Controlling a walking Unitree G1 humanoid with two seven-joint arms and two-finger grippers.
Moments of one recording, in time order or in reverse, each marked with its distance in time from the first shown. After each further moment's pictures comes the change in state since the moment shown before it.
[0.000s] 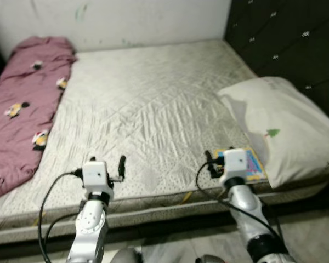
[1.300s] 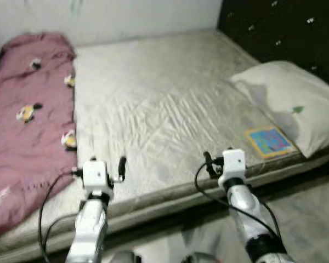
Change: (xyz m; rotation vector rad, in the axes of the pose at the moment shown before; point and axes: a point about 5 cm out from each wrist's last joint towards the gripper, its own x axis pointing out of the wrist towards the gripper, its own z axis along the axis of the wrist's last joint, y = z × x) left arm -0.001 0.000 -0.003 -0.009 0.017 -0.002; right arm 0.000 0.002 -0.001 0.000 0.014 0.007
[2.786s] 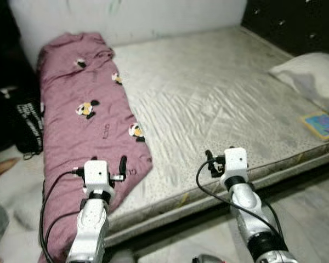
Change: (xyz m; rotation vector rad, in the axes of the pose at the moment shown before) left arm 0.006 0.001 0.007 0.014 -0.025 -0.003; right arm 0.004 -0.001 0.003 -0.017 -0.002 0.000
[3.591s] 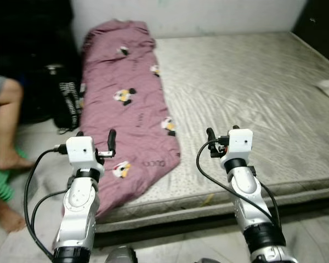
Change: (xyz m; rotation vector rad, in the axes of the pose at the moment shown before) left arm 0.016 0.015 0.051 -0.044 -0.118 0.049; right arm 0.011 -0.002 0.052 0.060 -0.161 -0.061
